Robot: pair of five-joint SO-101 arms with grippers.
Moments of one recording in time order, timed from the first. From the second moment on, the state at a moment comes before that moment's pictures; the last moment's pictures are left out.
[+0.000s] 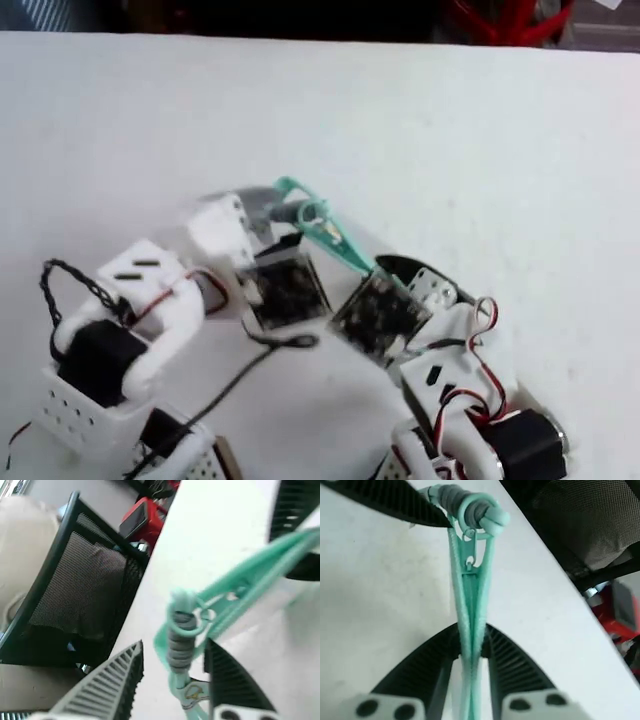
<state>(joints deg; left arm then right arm) 26.2 -56.7 32.6 62.5 -49.0 -26.0 -78.1 39.6 78.6 38.2</state>
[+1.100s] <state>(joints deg) 31.3 -57.0 42.7 55.6 -62.0 -29.7 -78.3 39.6 79.1 36.4</state>
